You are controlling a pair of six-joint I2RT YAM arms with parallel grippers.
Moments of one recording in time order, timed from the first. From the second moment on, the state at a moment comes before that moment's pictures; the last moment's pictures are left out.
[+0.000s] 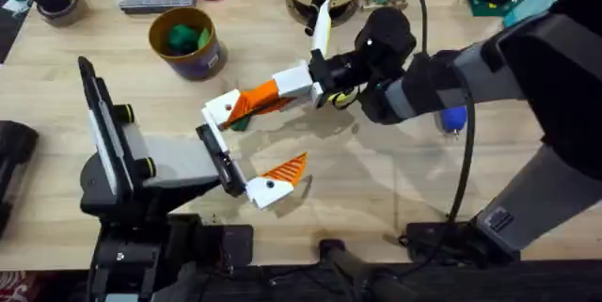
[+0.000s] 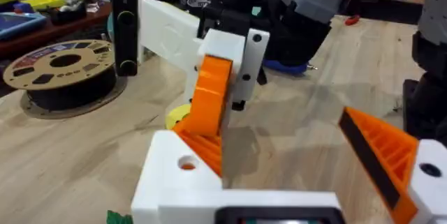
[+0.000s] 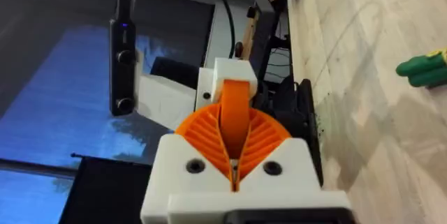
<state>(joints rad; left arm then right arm) 0.00 0.01 0.01 -0.11 1.05 0.10 0.58 1.94 0.78 1.31 -1.33 1.48</state>
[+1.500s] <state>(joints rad) 0.00 0.01 0.01 -0.11 1.05 0.10 0.57 1.97 0.82 1.27 -1.40 1.48</state>
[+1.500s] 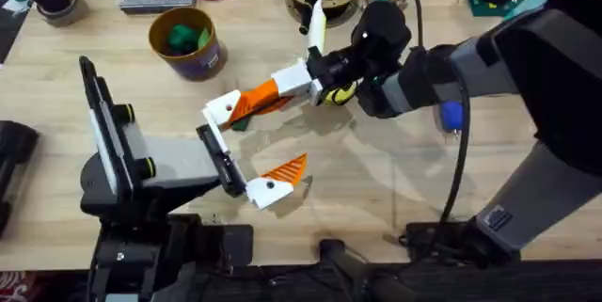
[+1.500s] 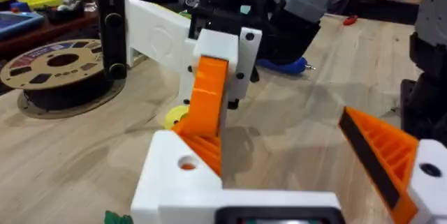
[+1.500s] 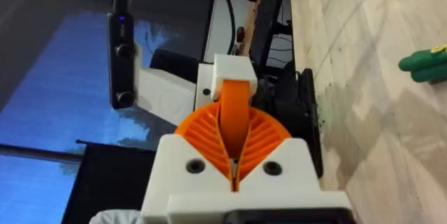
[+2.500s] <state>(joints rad) 0.00 0.01 0.01 -0.11 1.07 0.10 0.57 1.97 0.82 1.27 -1.40 1.47</state>
